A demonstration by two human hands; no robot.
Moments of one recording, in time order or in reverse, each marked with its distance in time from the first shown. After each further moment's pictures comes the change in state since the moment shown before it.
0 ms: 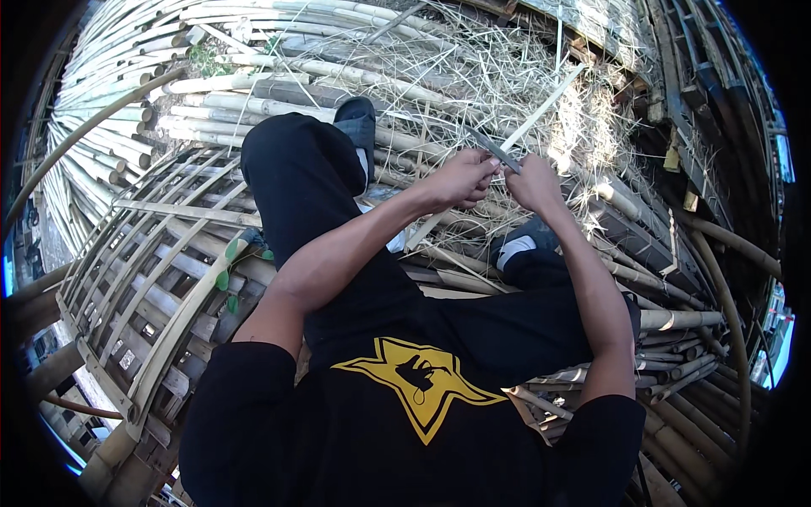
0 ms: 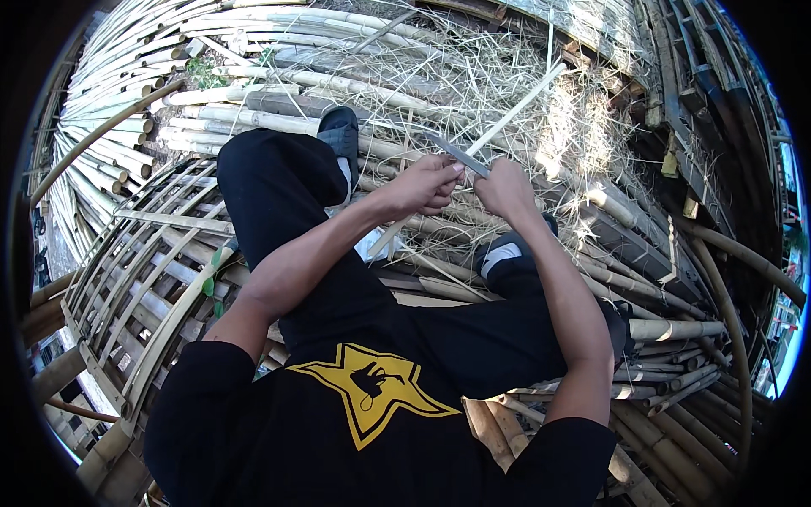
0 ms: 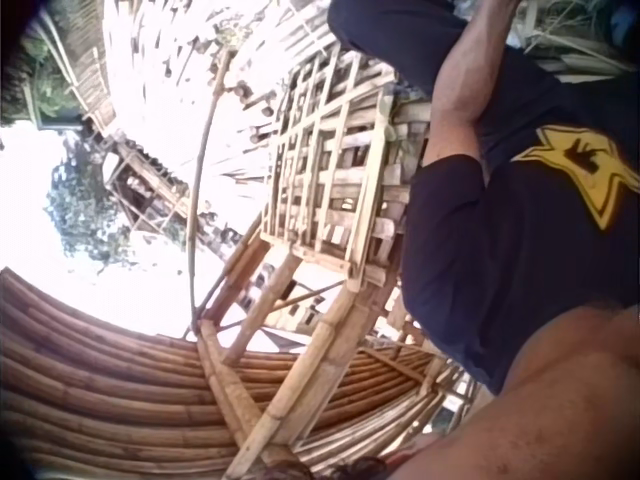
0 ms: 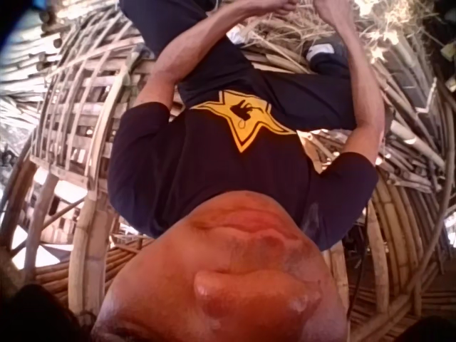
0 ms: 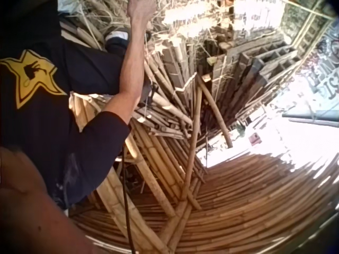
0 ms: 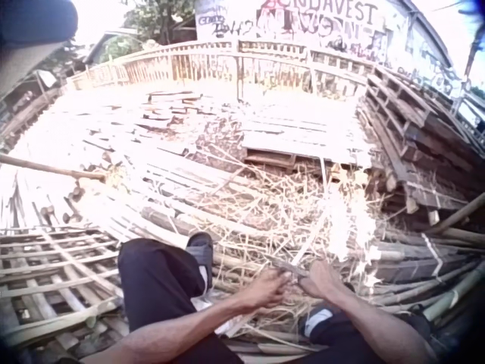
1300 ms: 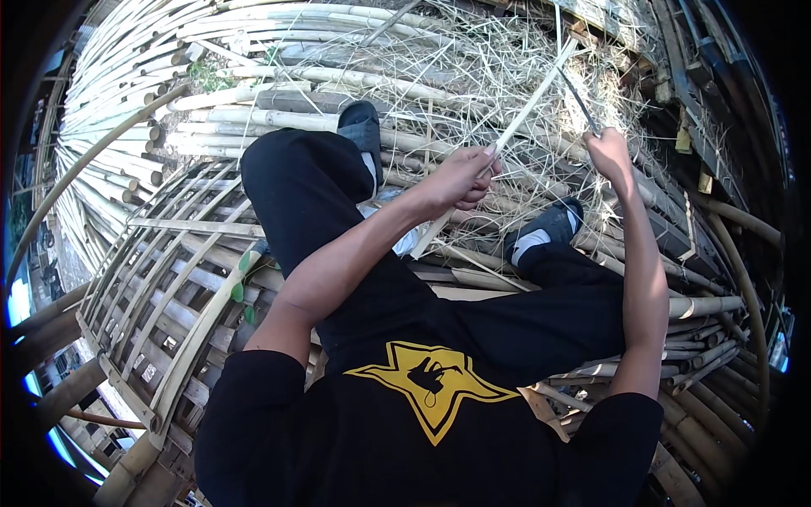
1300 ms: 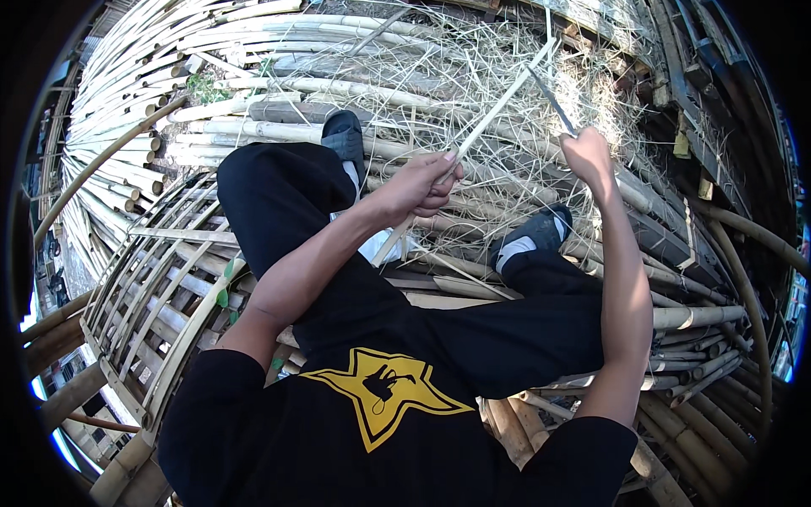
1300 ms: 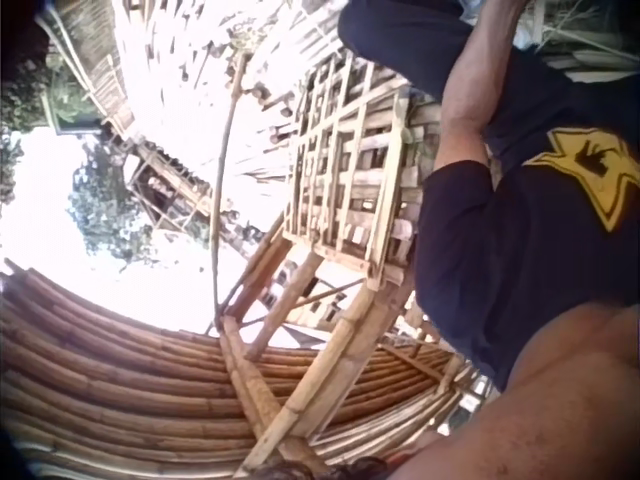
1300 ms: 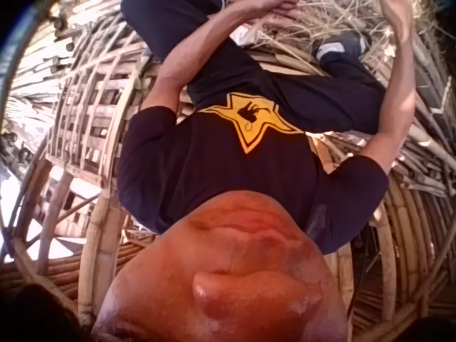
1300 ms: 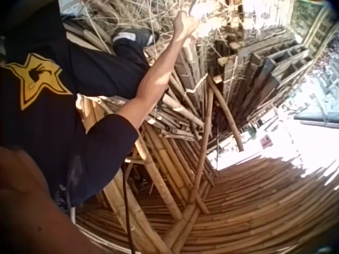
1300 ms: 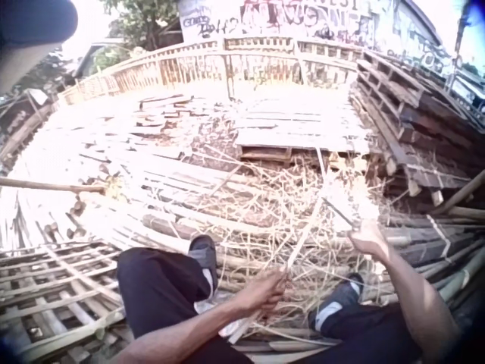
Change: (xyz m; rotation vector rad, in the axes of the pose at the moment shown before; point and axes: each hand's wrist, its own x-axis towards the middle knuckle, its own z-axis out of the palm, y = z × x) left_hand -0.015 0.006 -0.002 0.006 0.014 0.005; right_hand 0.037 0.085 -0.077 0.020 0.172 0.163
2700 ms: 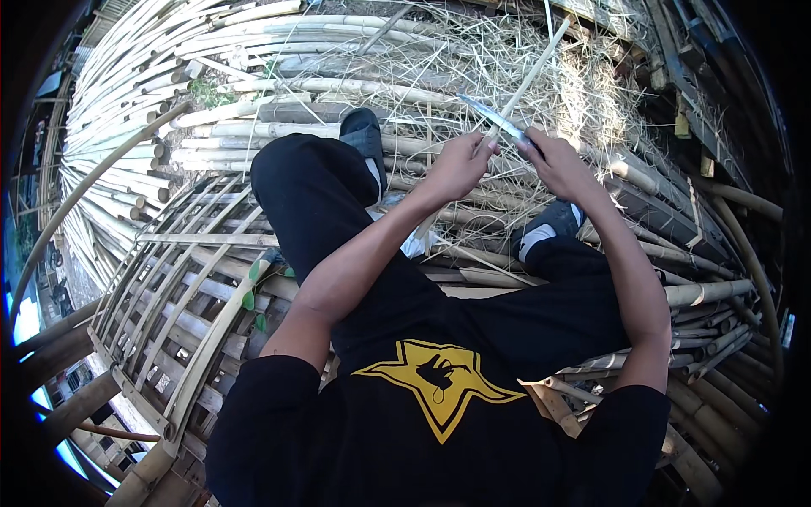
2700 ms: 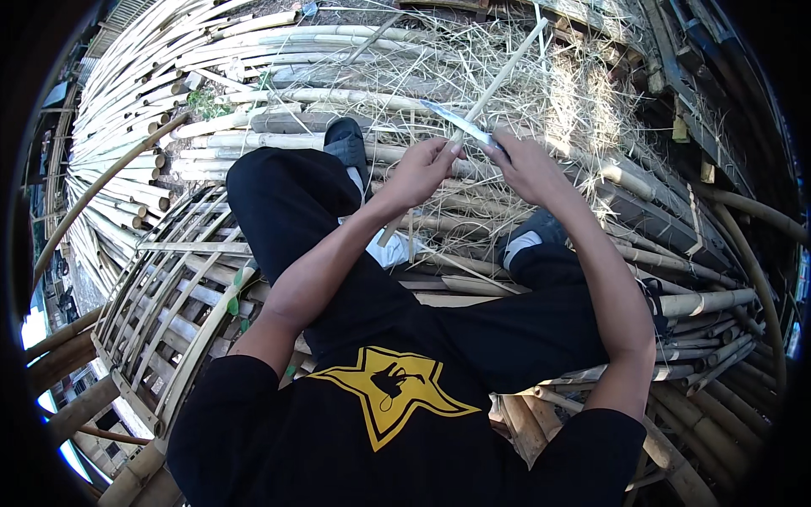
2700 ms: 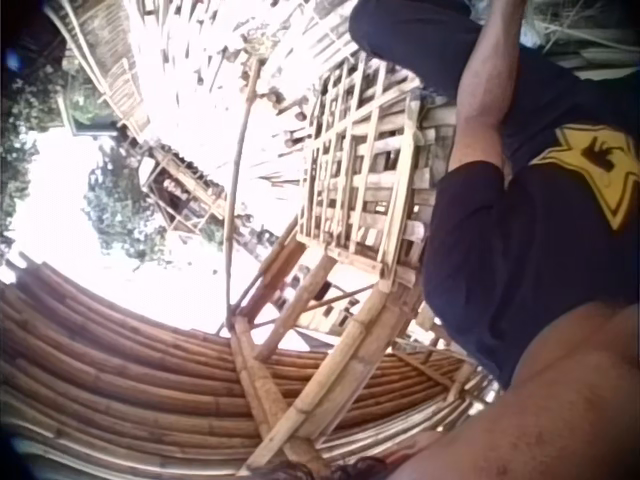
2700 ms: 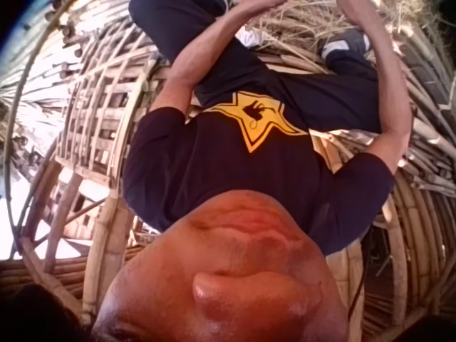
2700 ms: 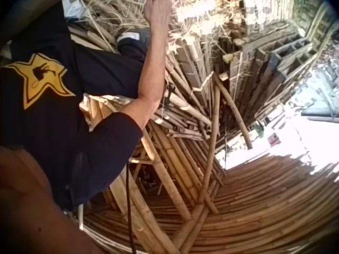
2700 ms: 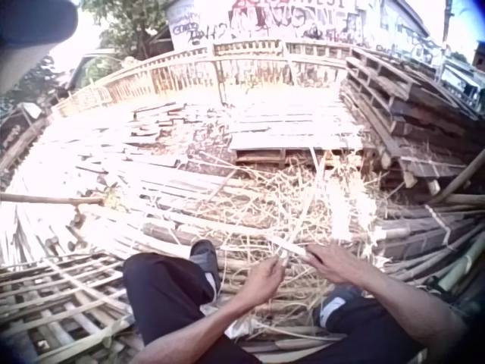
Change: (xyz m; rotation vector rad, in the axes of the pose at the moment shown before) left_hand 0.029 -0.010 -0.013 0.781 0.340 0.412; right_hand -0.064 -0.061 0.036 0.138 -0.117 -0.546
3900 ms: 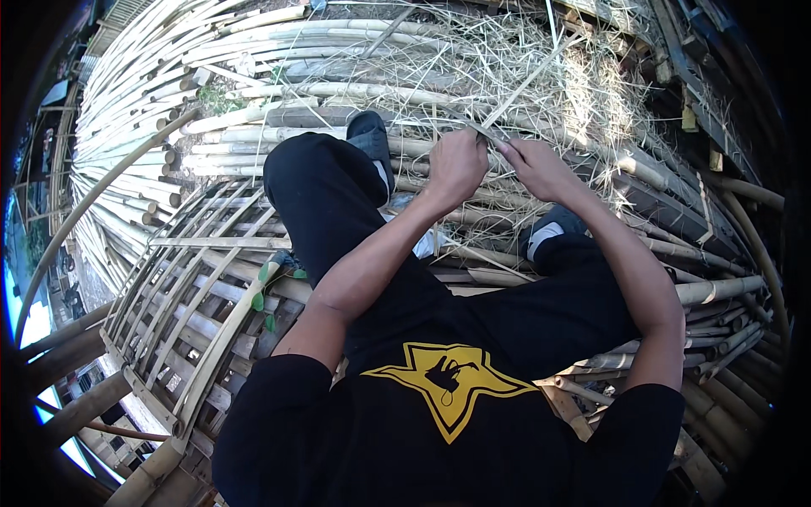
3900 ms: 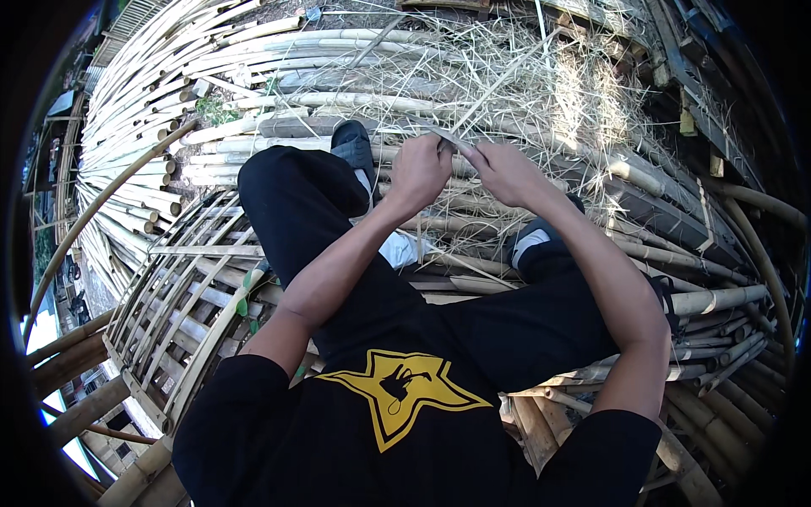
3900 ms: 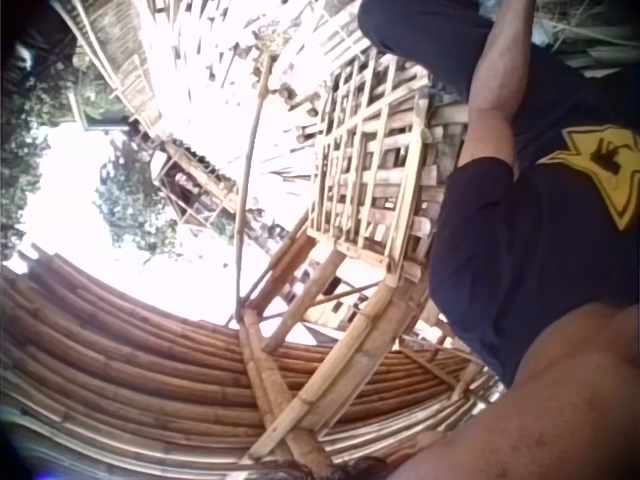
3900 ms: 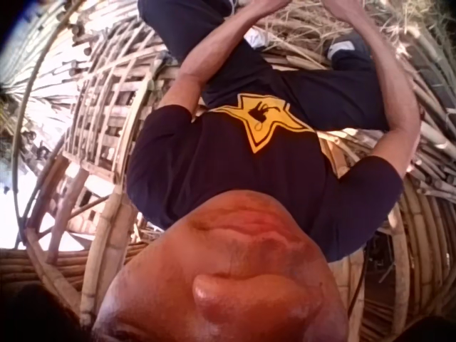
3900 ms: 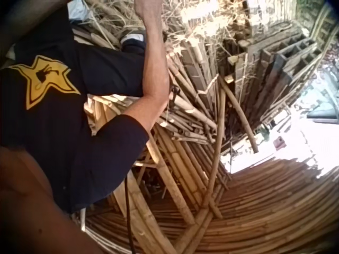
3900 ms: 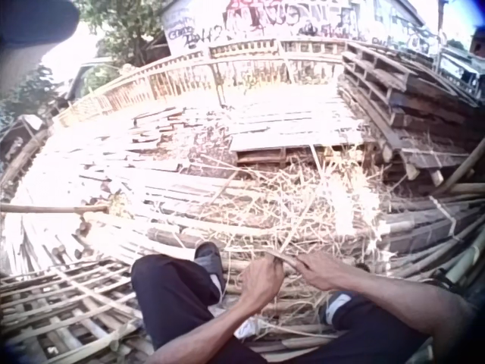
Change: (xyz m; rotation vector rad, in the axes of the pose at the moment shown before) left_hand 0.000 0.014 0.010 0.545 0.338 0.101; right_hand 0.008 -0.008 0.028 0.059 -0.081 0.008
